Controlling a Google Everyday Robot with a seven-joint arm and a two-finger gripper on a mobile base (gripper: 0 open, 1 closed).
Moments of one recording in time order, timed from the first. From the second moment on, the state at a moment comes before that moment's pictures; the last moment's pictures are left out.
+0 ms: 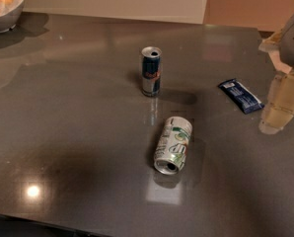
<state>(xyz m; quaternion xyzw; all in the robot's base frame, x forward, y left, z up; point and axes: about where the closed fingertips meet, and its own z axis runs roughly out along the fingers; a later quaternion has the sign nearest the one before) 0.438 -0.217 0.976 -0.60 0.78 -0.03 0.16</state>
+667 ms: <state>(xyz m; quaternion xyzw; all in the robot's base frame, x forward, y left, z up) 0.440 -0.200 0.974 -0.63 0.76 -0.02 0.15</state>
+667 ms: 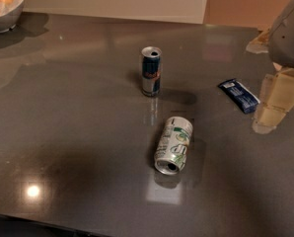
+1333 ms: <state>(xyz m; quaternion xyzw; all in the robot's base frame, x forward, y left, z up) 0.432 -0.137 0.950 -0.74 0.66 0.02 0.14</state>
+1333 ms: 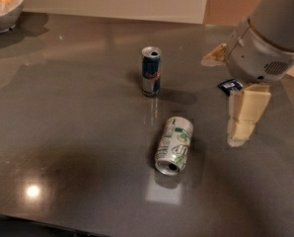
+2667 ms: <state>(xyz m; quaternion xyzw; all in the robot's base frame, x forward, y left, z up) 0.419 -0.060 0.882 -0.91 0.40 0.03 0.10</state>
